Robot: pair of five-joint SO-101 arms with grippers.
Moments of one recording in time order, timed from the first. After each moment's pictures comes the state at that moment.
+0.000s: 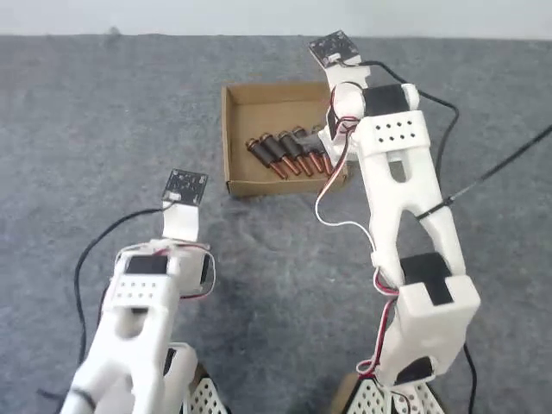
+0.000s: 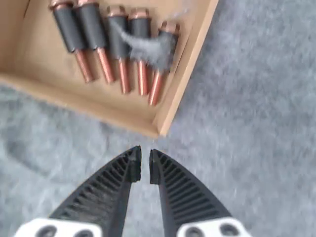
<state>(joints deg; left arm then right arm) -5.3 -42.7 75.9 49.8 -3.6 -15.2 15.9 -24.0 86.7 13.9</state>
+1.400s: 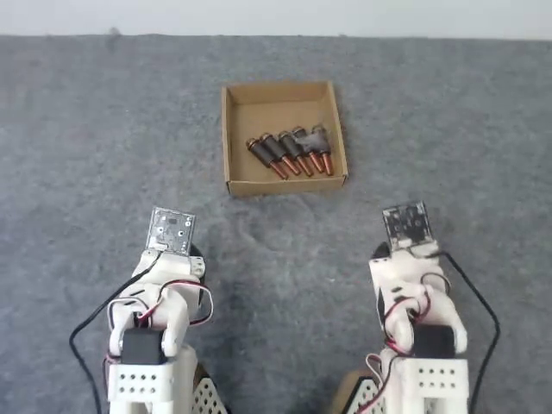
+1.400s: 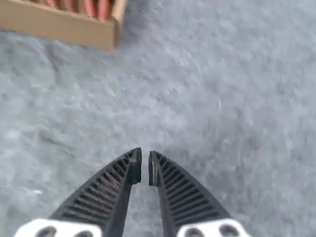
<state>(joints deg) -5.4 -101.8 97.3 61.7 -3.8 -1.1 -95.3 93.5 52.4 13.7</state>
